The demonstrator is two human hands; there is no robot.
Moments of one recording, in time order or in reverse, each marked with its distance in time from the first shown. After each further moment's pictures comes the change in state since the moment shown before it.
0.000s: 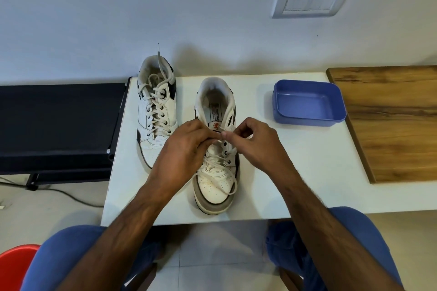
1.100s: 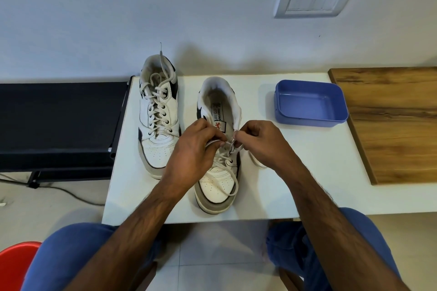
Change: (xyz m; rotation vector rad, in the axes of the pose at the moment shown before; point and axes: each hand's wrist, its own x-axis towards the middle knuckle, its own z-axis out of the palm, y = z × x) left_hand 0.002 0.002 0.023 -0.078 0.008 -0.146; right_hand 0.009 0.005 -0.008 -0.011 -0.115 0.005
